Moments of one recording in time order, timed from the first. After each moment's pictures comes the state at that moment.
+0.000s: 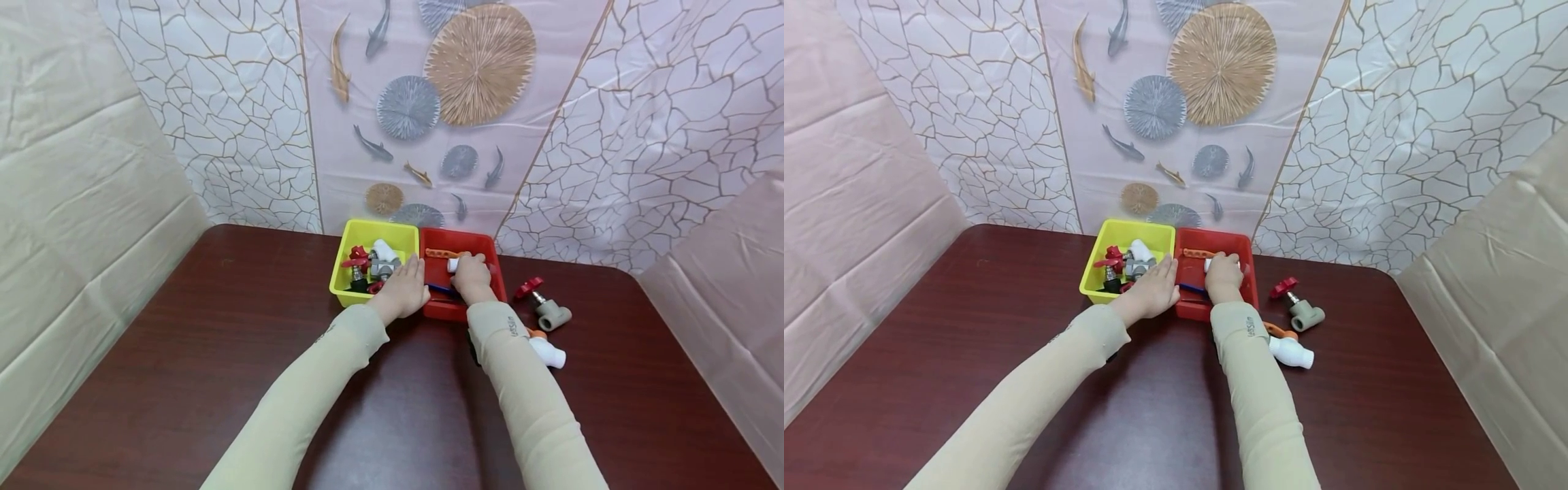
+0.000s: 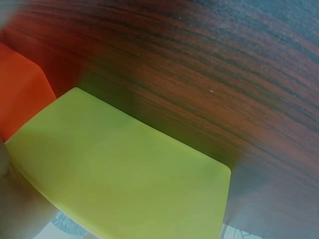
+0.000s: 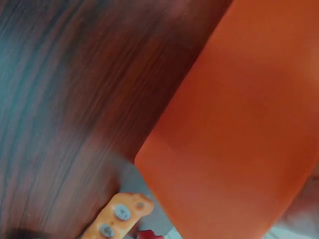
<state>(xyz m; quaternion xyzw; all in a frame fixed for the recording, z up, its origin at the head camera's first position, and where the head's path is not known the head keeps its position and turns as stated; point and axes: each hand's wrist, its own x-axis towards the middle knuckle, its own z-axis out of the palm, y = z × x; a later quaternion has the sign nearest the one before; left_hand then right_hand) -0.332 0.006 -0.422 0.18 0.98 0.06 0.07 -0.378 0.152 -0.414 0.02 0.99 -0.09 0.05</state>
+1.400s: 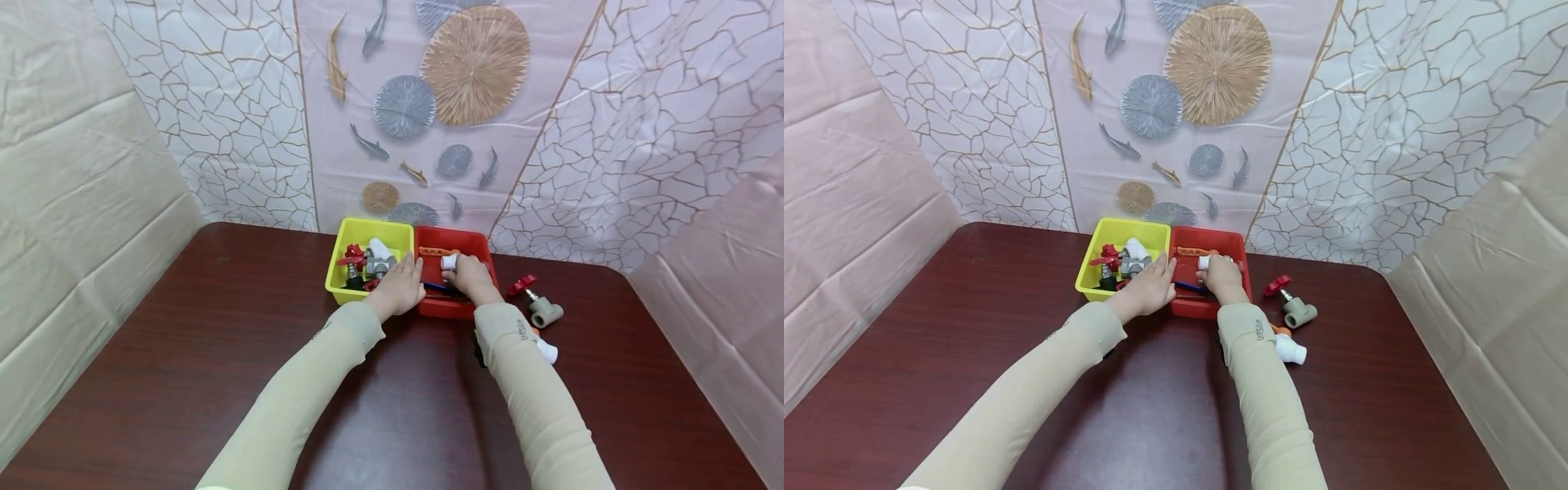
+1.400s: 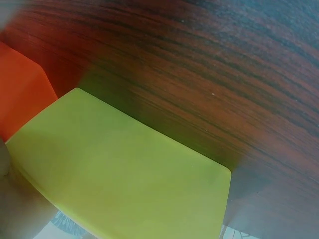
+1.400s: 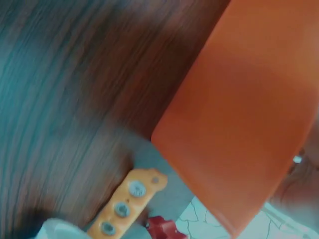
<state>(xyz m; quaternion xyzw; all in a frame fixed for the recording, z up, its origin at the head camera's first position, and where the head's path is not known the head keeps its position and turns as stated) -0.330 0.002 -0.419 0.20 0.97 0.07 0.08 -0.372 0.166 -0.407 -0.08 0.99 -0.11 0.04</state>
